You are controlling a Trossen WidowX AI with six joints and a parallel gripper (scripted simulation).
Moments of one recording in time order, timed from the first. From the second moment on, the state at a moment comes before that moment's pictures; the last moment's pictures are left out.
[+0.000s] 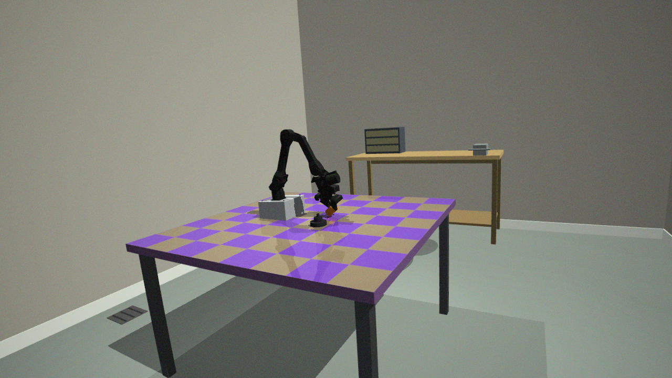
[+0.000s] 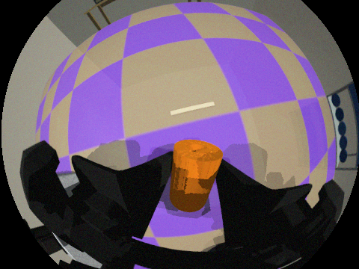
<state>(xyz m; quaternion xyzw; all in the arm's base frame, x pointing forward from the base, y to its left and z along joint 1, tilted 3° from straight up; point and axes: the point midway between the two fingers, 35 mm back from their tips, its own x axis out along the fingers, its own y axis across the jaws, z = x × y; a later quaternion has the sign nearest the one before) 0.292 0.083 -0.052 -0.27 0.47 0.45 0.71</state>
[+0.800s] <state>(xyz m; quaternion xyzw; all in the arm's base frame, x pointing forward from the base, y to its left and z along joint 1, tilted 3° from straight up) 0.281 0.058 -0.048 -0.18 0.33 0.49 0.79</state>
